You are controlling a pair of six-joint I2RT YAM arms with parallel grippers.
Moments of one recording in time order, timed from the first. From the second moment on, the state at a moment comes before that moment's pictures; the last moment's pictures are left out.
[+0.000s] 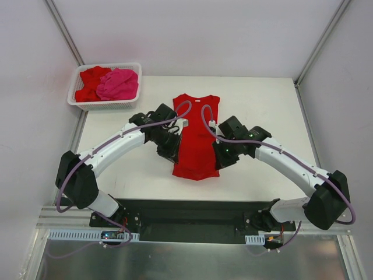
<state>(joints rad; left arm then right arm) -0.66 1.50 1.25 -0.94 0.41 -0.32 0.71 1.33 1.09 -0.93 -0.23 0.27</state>
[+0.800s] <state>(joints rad) -0.63 1.59 1.34 -0.95 0.32 -0.26 0.70 1.42 1.18 -0.89 -0.08 0.25</state>
